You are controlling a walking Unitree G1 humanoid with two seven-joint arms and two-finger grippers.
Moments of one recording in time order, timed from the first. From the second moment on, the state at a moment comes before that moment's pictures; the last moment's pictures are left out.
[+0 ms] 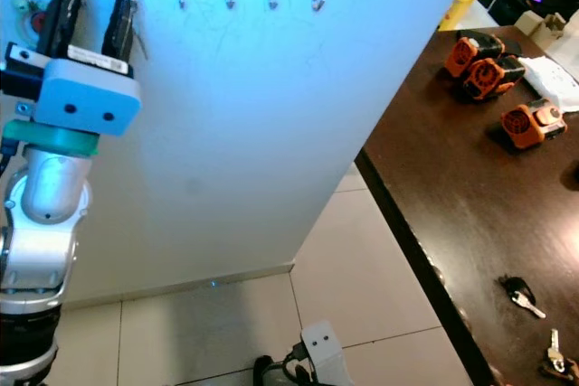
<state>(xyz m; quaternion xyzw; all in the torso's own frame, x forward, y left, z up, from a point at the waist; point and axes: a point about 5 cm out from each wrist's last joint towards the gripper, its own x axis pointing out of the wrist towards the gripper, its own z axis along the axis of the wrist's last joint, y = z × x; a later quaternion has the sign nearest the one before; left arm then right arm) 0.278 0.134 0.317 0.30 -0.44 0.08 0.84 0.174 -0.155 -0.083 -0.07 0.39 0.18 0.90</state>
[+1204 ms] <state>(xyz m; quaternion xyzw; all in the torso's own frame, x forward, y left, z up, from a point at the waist) 0.278 0.136 0.315 0.32 -0.45 0.10 0.82 0.174 -0.154 -0.083 -0.07 0.39 0.17 0.90</state>
